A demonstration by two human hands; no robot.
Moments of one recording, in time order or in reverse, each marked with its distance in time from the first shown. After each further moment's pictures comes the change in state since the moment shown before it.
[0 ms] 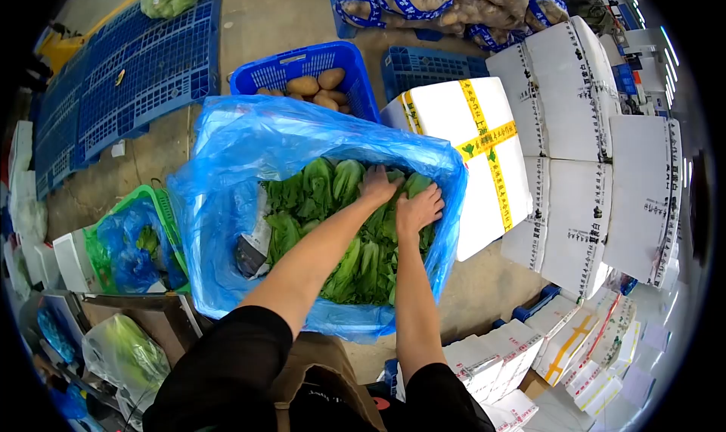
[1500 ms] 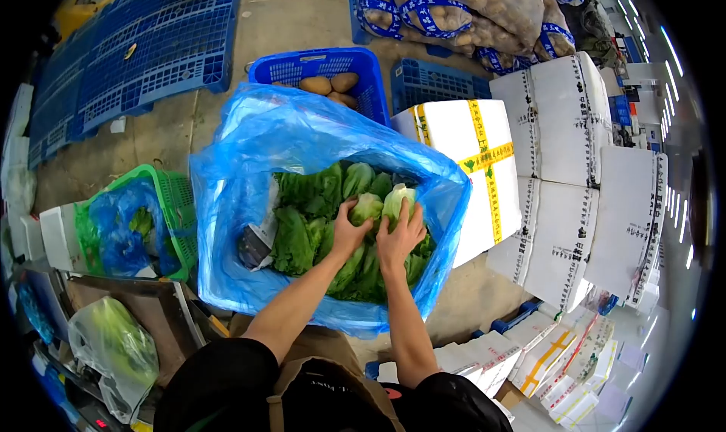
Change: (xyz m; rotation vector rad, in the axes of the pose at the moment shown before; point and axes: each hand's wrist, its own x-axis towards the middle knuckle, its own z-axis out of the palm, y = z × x) left_hand -0.140 -0.053 -0.051 -0.773 0.262 -0.048; right_hand -0.084 -0.014 -0.039 0.237 0.086 -0.498
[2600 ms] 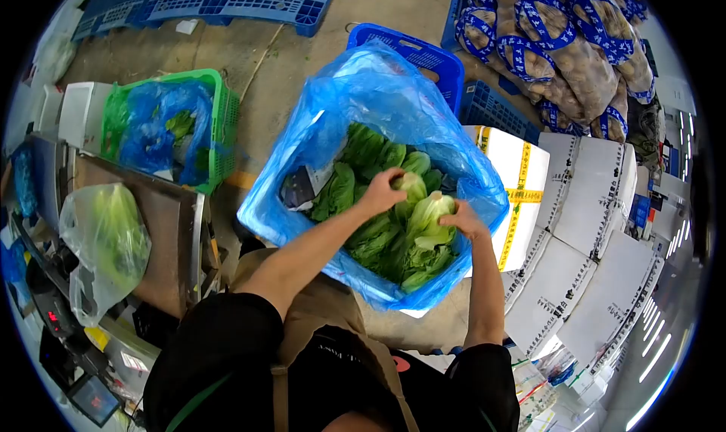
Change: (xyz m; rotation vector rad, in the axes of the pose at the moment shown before) left_hand -0.003 0.025 -0.082 -0.142 -0.134 0.045; right_hand 0.102 0.031 -0.032 0.694 -1.446 0.304
